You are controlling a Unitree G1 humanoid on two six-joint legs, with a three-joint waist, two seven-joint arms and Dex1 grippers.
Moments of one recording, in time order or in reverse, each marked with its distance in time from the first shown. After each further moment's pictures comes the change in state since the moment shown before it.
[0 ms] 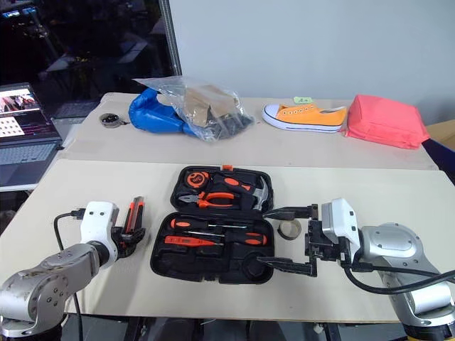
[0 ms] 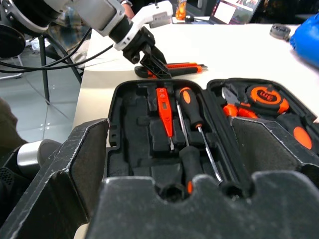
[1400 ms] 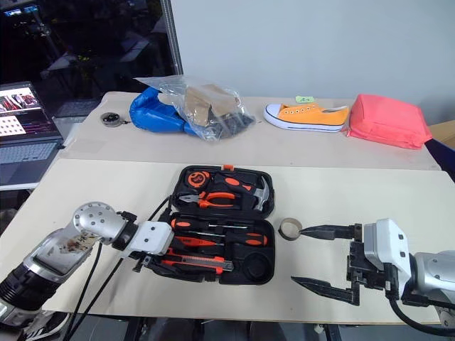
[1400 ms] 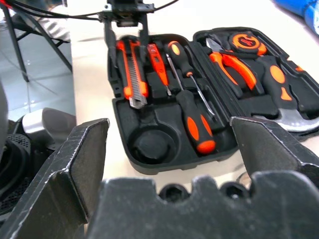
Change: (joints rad) left arm -0.342 0.458 -0.647 0.386 0.320 -1.071 -1.386; right arm 0.357 -0.106 -0.339 -0.136 0.079 0.040 0.037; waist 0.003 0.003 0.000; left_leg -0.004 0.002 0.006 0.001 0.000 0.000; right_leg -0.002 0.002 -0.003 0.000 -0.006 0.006
